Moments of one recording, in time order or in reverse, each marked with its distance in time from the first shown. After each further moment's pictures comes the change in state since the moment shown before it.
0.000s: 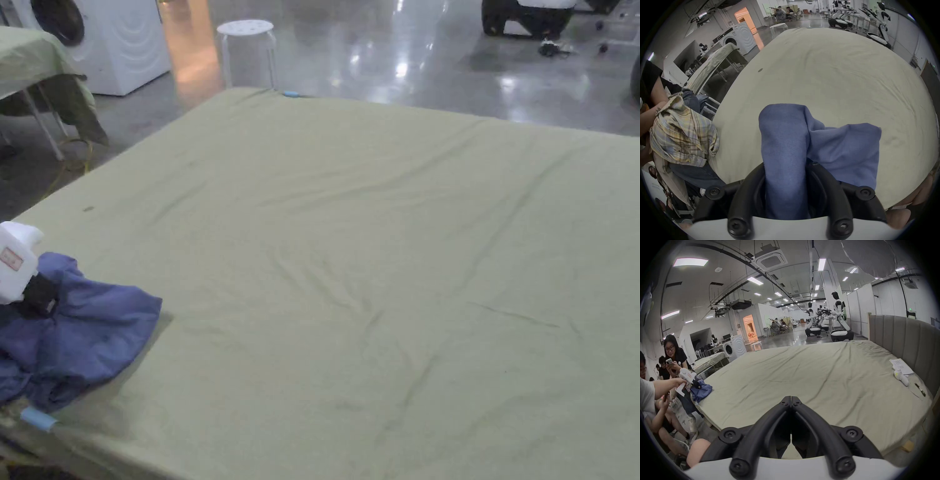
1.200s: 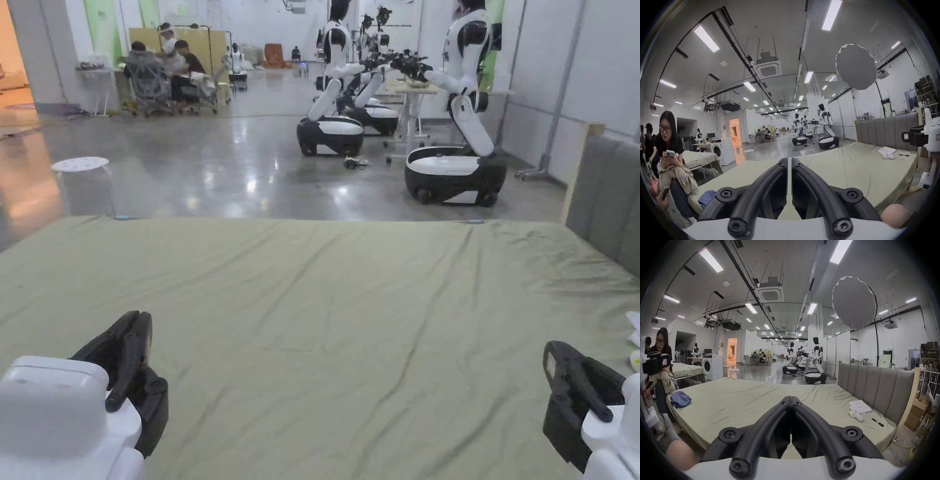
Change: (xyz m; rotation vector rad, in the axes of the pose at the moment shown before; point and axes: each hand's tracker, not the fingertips) left arm 0.411 -0.296 0.375 1.303 -0.189 -0.070; right arm -0.009 0.010 0.154 0.390 -0.278 0.186
